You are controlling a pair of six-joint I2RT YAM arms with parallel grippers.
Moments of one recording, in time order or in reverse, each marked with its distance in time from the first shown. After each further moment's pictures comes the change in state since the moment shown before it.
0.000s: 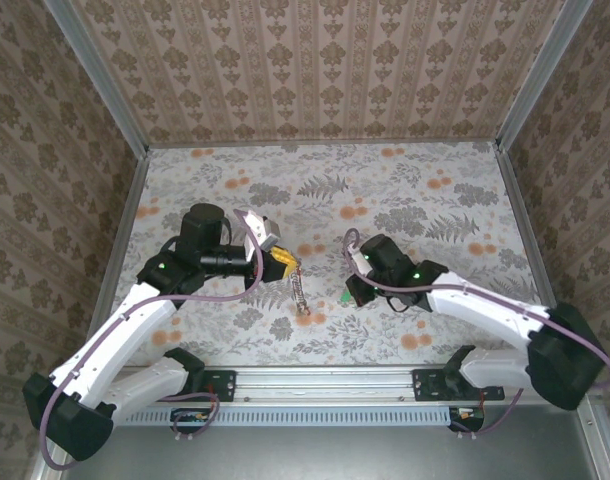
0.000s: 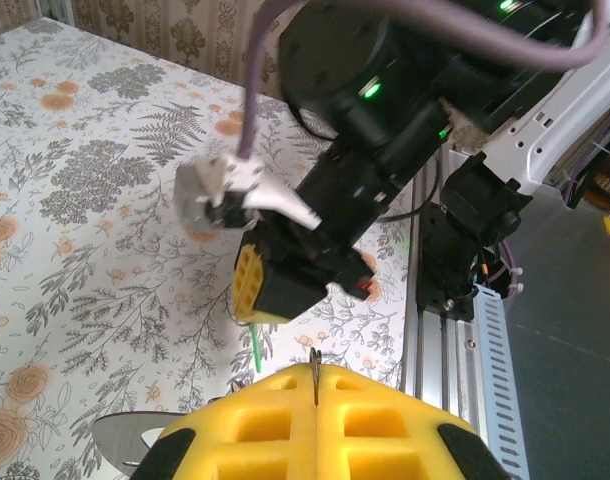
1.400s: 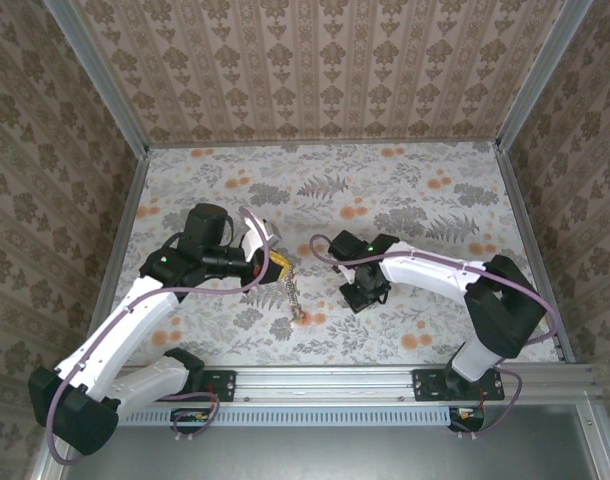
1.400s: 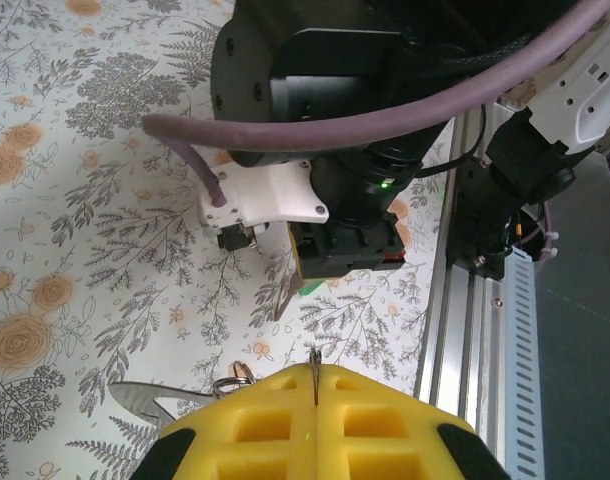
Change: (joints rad) left arm 0.042 0.040 0.014 -0.143 -0.060 0.067; right arm 0.039 0.428 0.338 -0.509 0.070 0.032
